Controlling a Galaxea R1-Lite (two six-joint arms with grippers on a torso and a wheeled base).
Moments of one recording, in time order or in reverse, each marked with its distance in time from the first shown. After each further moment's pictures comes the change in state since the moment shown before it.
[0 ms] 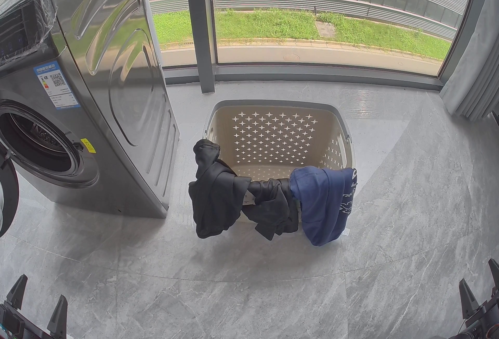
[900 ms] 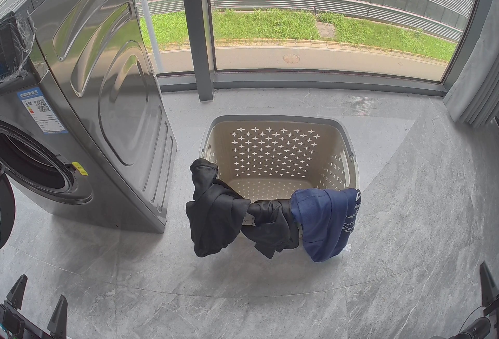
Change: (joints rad) left arm 0.000 0.000 0.000 0.000 0.000 0.000; right arm -0.002 0.023 -0.113 -0.007 -0.011 0.005
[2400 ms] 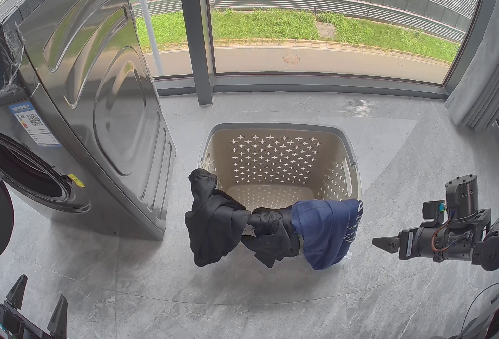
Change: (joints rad) left arm 0.000 0.000 0.000 0.000 0.000 0.000; right arm 0.291 1.505 -0.232 -0.491 0.004 0.252
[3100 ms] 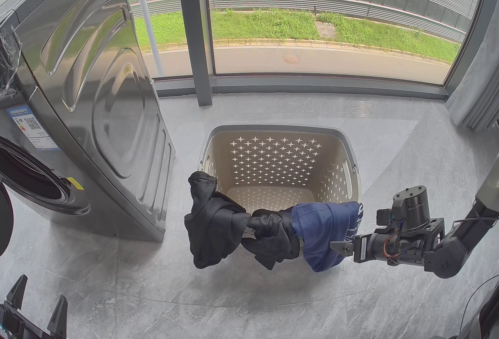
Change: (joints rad) left arm 0.000 0.000 0.000 0.000 -0.001 0.000; right arm 0.143 0.361 -0.070 -0.307 -0.031 0.047
